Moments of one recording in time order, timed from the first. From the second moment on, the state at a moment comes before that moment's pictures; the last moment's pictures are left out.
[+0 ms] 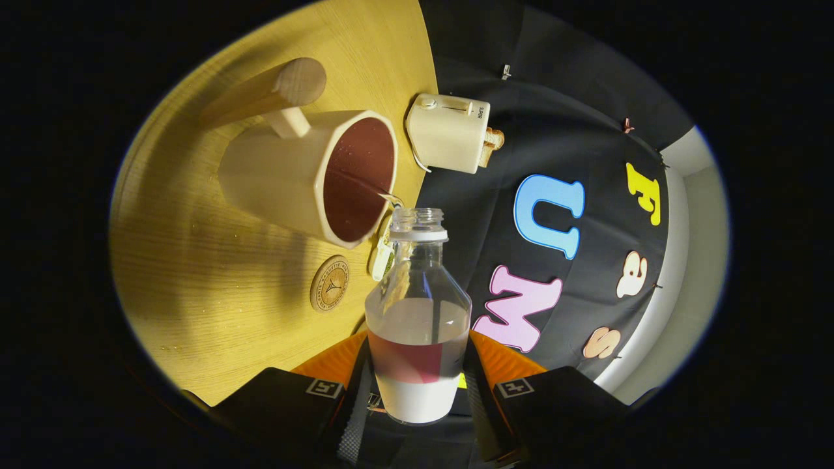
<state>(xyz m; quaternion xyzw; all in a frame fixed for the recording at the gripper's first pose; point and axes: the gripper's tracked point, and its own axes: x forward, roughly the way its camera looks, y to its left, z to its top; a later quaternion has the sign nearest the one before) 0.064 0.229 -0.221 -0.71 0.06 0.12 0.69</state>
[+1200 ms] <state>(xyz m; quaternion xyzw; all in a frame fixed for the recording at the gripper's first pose) 0.074 0.226 -0.214 -0.77 0.00 0.14 0.63</state>
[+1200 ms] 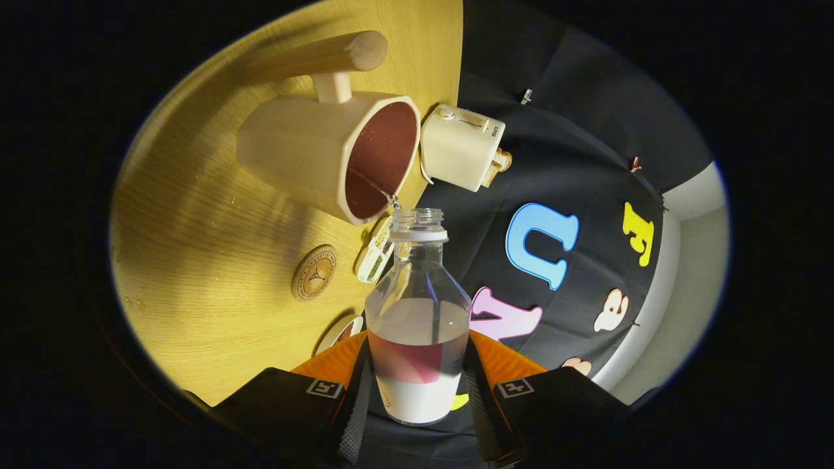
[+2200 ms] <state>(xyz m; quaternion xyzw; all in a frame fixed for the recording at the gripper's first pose) 0.083 0.236 -0.194 -0.81 -0.10 0.15 0.55</state>
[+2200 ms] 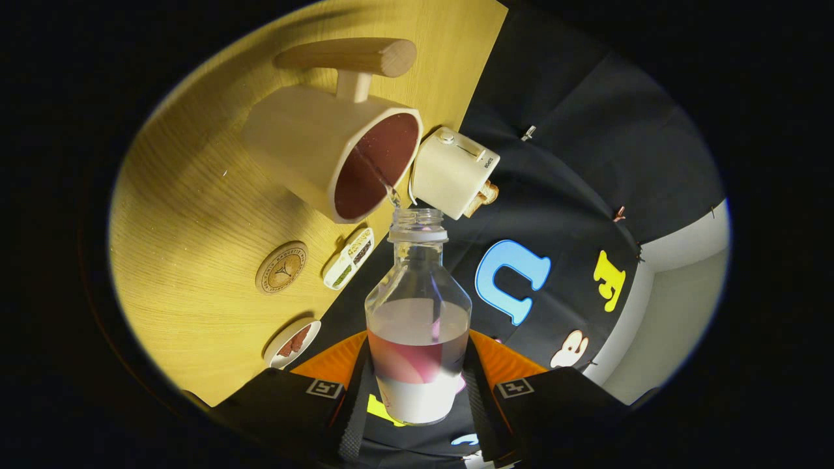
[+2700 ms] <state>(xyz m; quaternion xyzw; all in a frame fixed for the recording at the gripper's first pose) 0.084 0.247 -0.188 -0.84 -0.15 0.16 0.50</state>
